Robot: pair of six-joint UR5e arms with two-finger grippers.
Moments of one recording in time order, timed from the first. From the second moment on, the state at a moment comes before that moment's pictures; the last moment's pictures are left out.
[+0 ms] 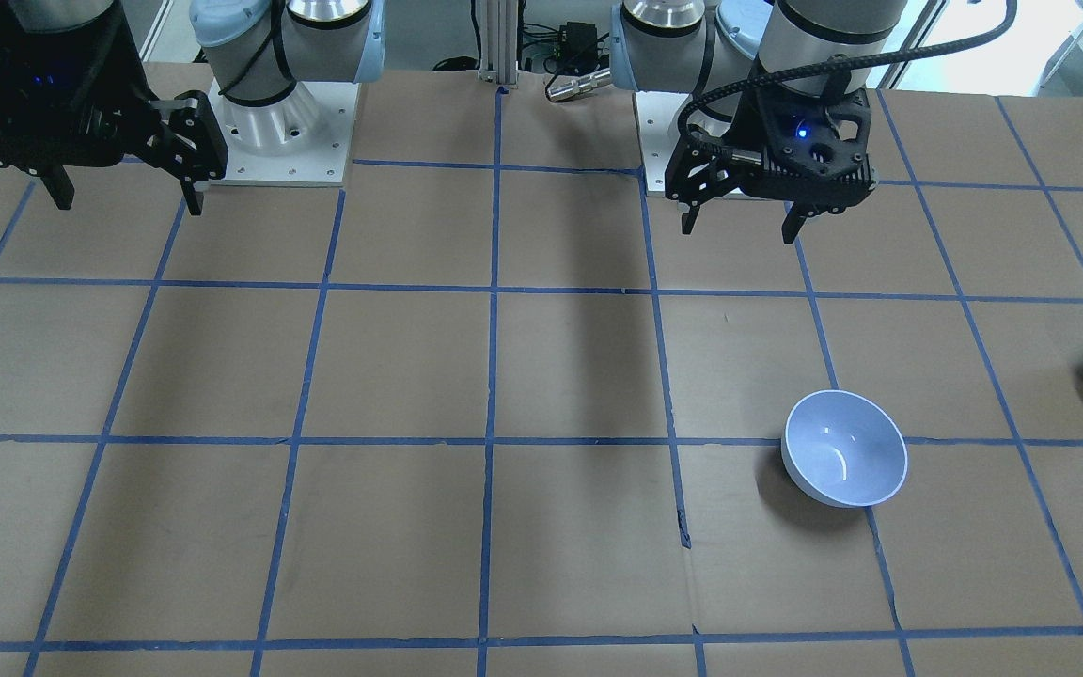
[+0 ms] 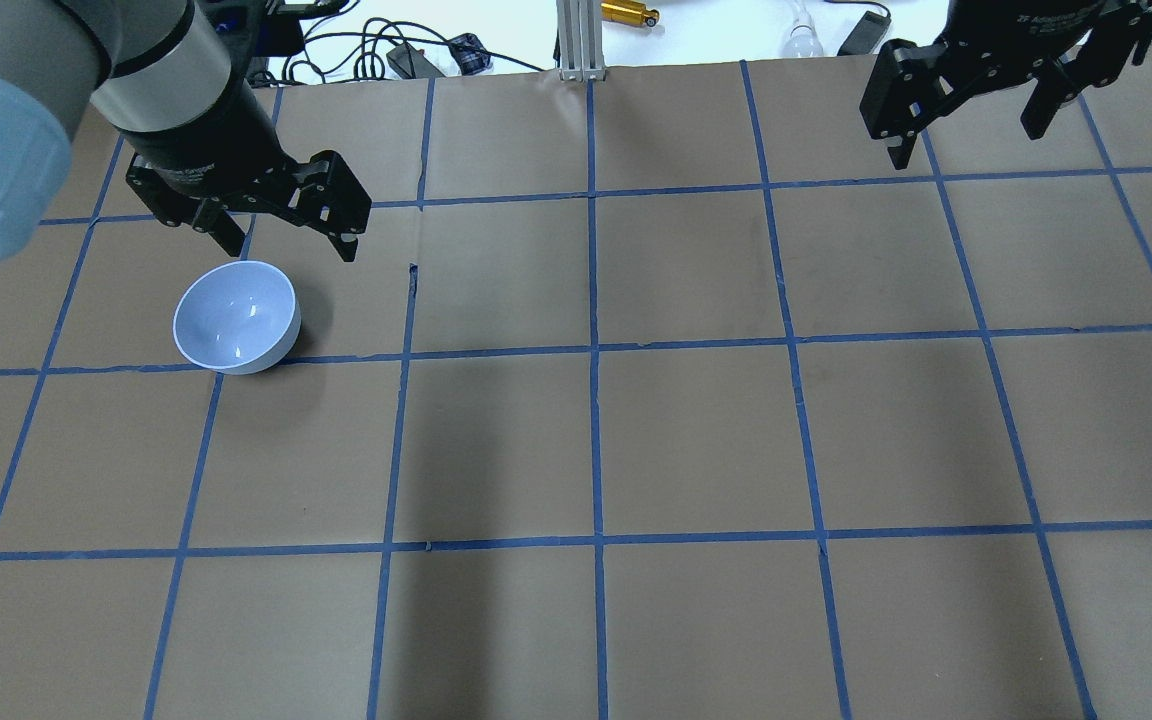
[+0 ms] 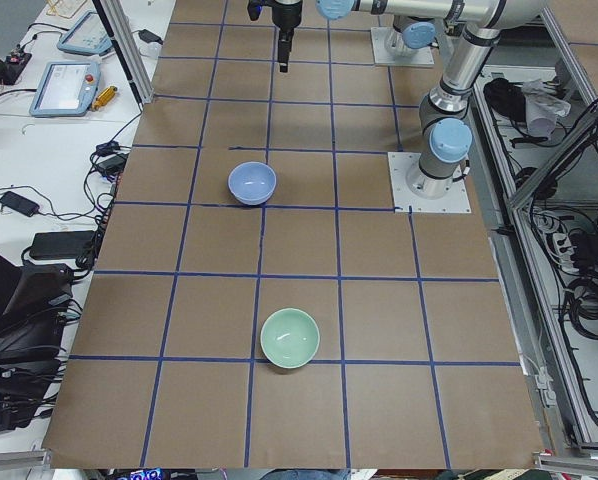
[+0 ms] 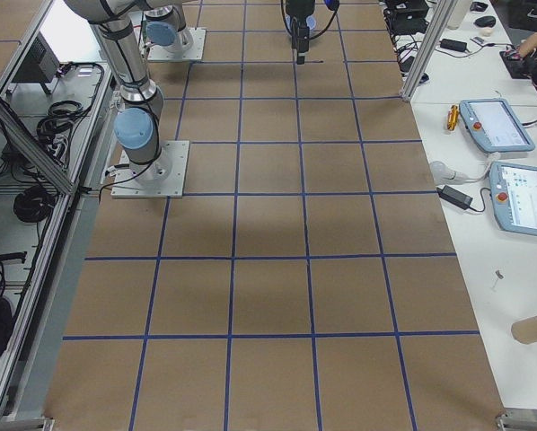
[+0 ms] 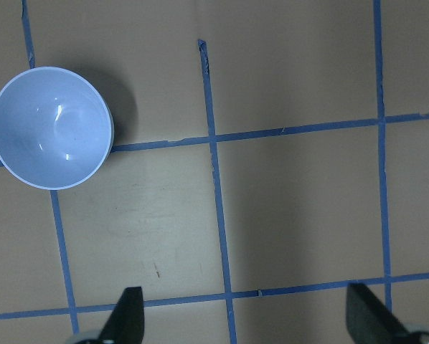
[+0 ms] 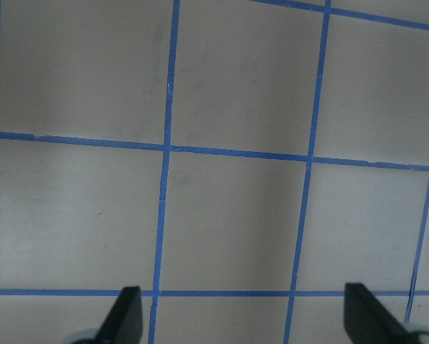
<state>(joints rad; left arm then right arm) -1.62 -1.55 -1.56 -1.57 1.59 0.06 1.59 -1.53 1.37 -1.45 -1.73 -0.09</state>
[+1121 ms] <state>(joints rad) -1.56 -1.54 -1.58 -1.58 1.59 0.16 1.59 -1.53 1.37 -1.45 -1.73 -0.09</state>
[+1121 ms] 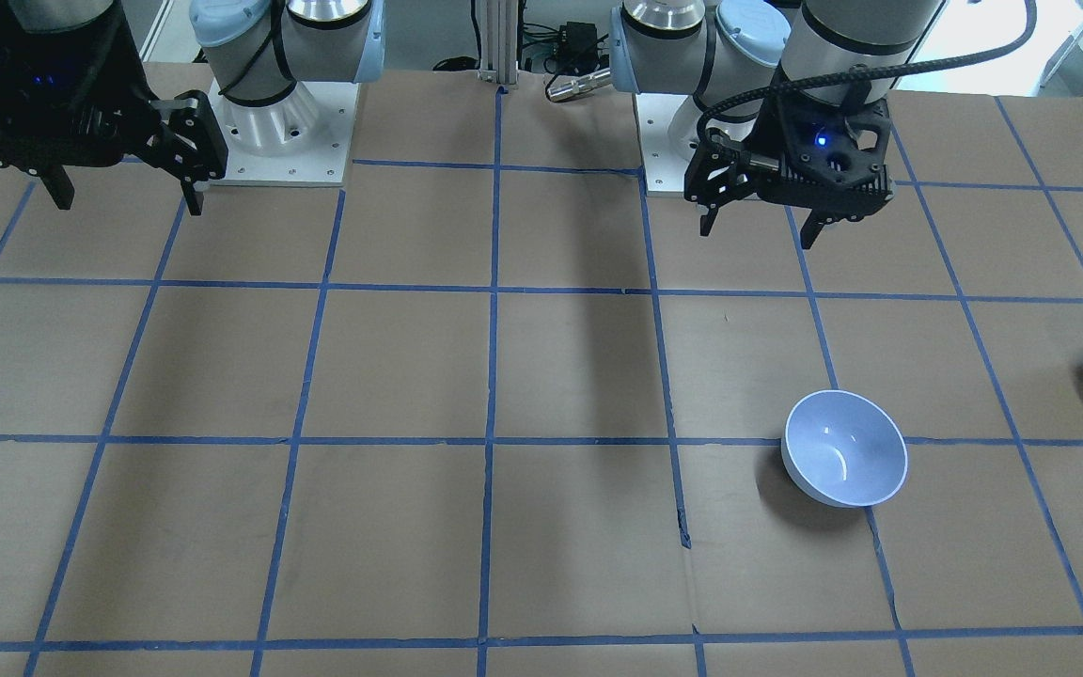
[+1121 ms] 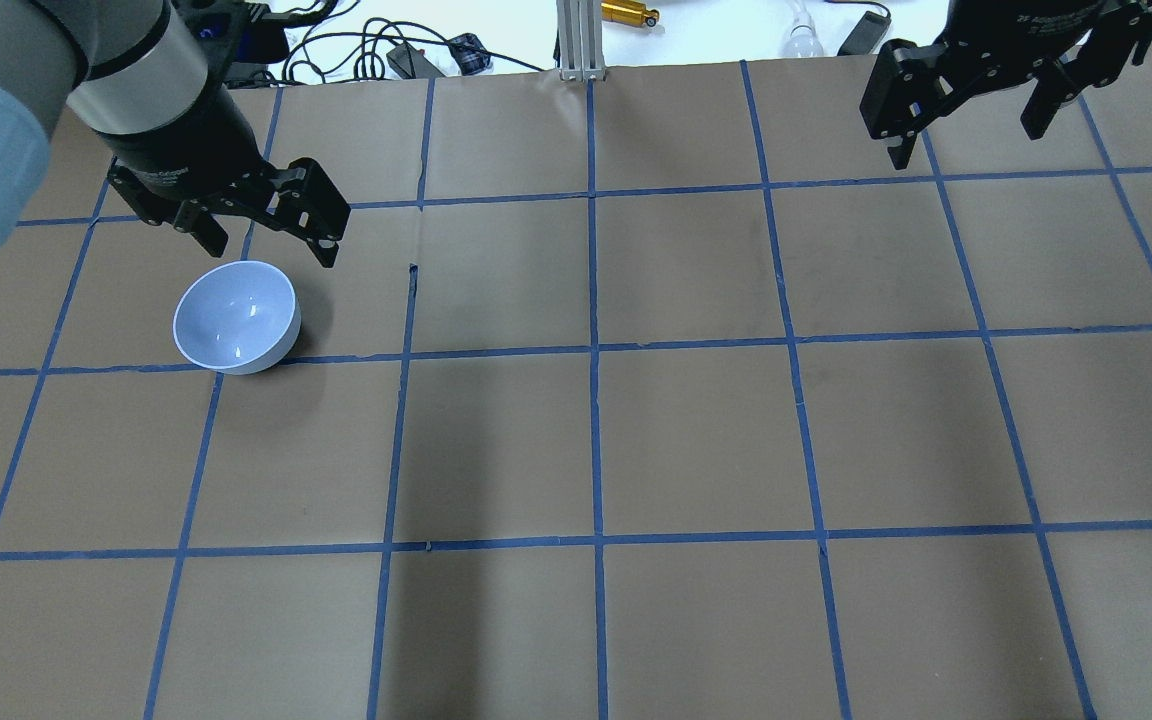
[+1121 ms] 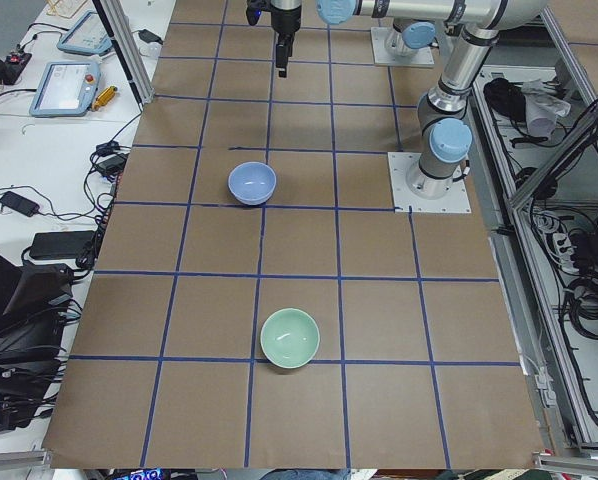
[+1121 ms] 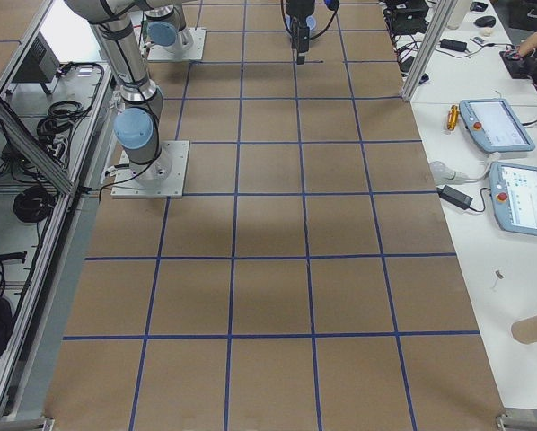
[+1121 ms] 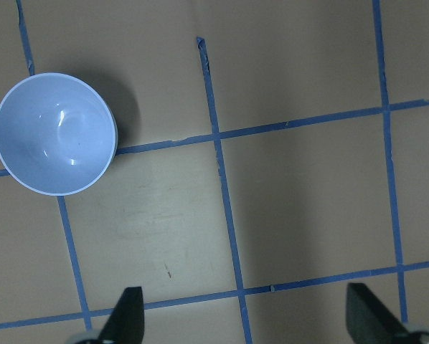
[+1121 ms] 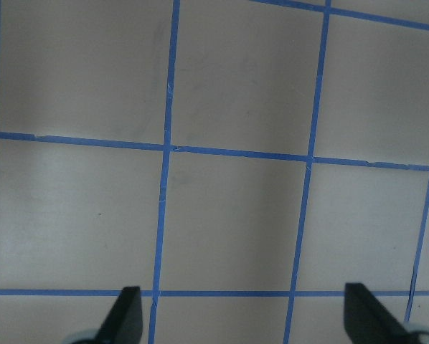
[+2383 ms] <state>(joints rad) -0.86 -1.64 -1.64 -1.50 1.57 1.37 1.59 -1.53 1.37 -1.44 -1.73 -0.09</state>
